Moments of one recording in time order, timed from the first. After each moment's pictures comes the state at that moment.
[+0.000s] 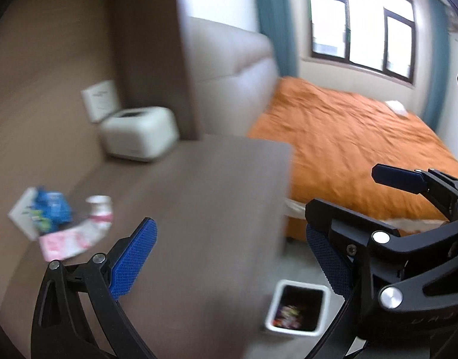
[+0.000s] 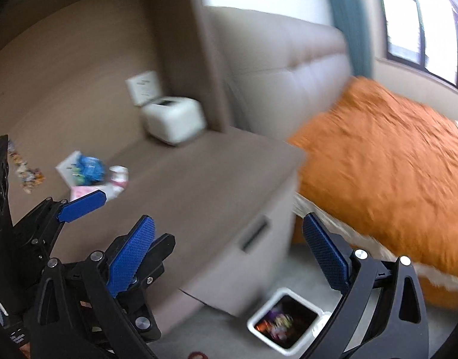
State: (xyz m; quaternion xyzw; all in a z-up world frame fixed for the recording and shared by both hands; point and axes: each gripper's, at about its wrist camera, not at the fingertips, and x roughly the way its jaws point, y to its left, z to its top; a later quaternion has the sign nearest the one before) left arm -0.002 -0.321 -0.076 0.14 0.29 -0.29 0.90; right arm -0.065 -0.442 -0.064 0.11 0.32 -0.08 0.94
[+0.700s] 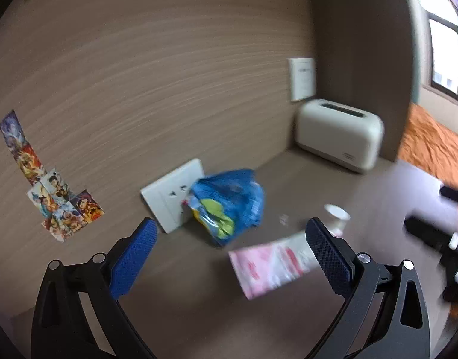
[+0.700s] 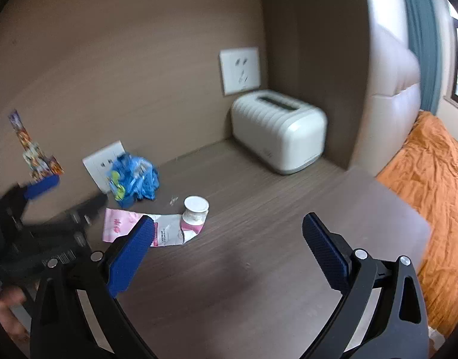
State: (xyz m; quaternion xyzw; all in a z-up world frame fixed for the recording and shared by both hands) left arm 0.157 -0.138 -0.072 0.09 0.31 -0.03 0.95; right arm 0.114 -0.323 -0.082 0.04 0.35 0.04 0.93
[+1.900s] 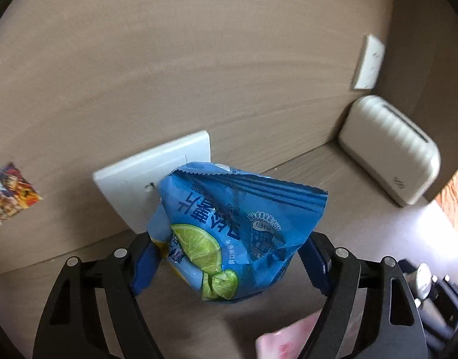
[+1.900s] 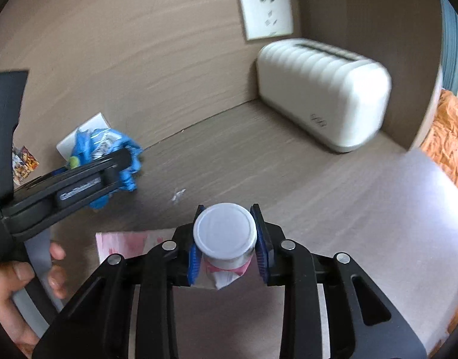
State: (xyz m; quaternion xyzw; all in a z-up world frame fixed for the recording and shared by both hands) left arm 0.245 -0.119 -0.115 -0.02 0.39 0.00 0.92; right arm 0.166 -0.296 -0.119 0.06 0.41 0.06 0.91
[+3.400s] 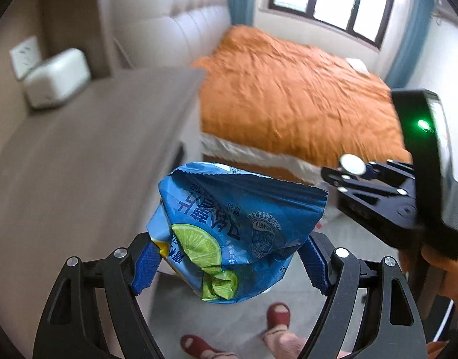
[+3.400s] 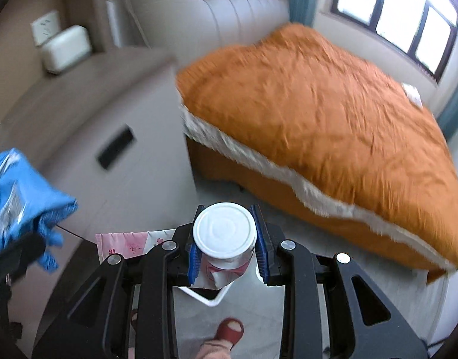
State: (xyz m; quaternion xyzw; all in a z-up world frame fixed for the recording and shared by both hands) left arm -0.071 -0.398 -0.164 0.17 0.42 -0.40 0.79; right arm -0.133 -0.558 -0.179 0.10 0.47 -0.25 0.84
